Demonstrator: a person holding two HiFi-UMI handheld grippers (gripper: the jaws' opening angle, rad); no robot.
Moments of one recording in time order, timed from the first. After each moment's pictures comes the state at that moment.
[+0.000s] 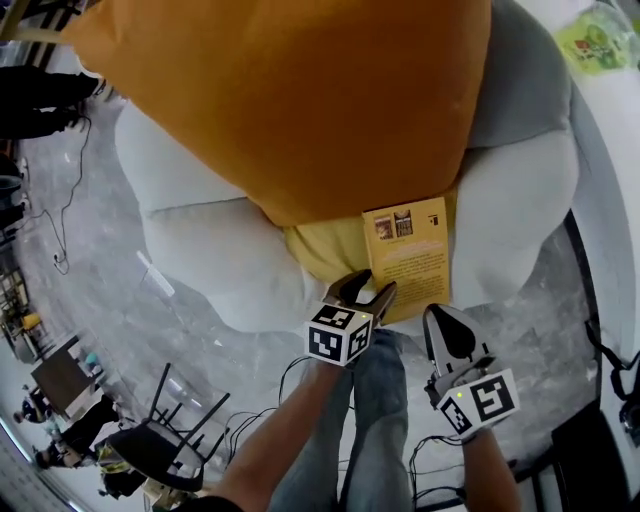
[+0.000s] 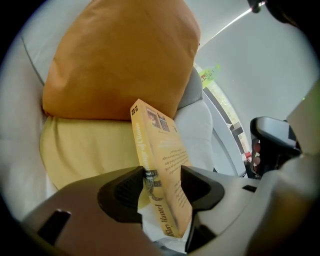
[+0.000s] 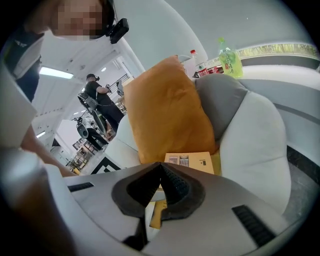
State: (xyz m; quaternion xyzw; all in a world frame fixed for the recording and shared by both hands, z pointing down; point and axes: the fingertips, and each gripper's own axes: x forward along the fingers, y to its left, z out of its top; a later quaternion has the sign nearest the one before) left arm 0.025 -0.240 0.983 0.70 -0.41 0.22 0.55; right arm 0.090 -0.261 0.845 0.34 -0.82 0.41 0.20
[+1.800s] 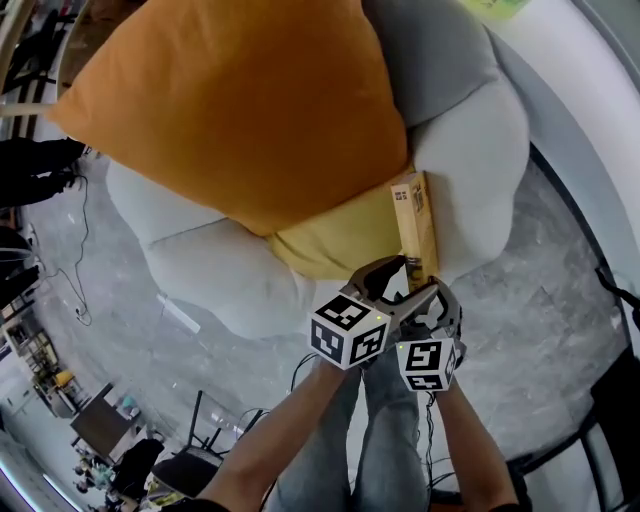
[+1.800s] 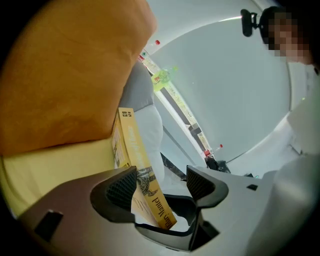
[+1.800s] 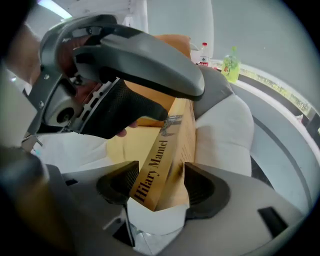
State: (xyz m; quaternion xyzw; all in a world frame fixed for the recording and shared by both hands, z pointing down) left arm 0.136 -0.273 0.868 0.80 -0.24 0.16 0.52; right arm 0.126 -0.215 0.925 0.44 -0.76 0.28 0.40
